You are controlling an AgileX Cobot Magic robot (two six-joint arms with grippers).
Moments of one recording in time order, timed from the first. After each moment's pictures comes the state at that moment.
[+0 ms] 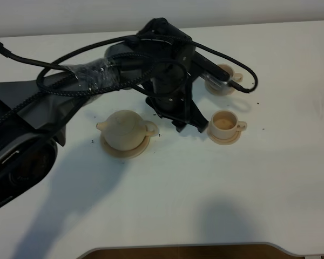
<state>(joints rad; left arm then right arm) -0.70 2.26 -1.82 0.13 1.00 0.00 0.02 -0.01 -0.49 0.03 1.06 -0.09</state>
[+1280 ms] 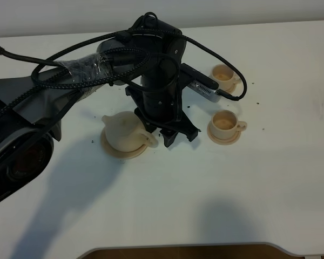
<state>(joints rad) -0.67 2.26 -1.82 0.02 1.19 0.07 0.02 -0.01 -0.49 0.03 1.06 -0.09</state>
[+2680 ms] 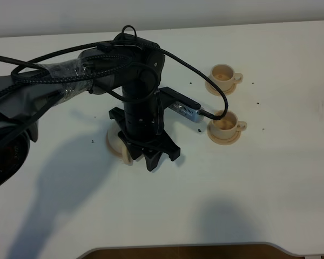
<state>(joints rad) -0.62 2.19 -1.60 -0.06 1.19 0.13 0.02 -0.01 -0.49 0.03 1.06 -0.09</state>
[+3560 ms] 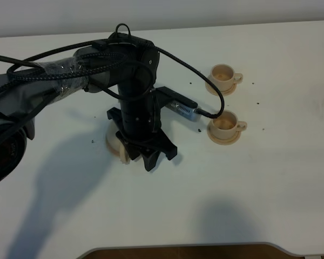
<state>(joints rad) -0.60 2.19 -1.58 -0.09 1.19 0.17 0.02 -0.01 -0.49 0.03 1.06 -0.09</state>
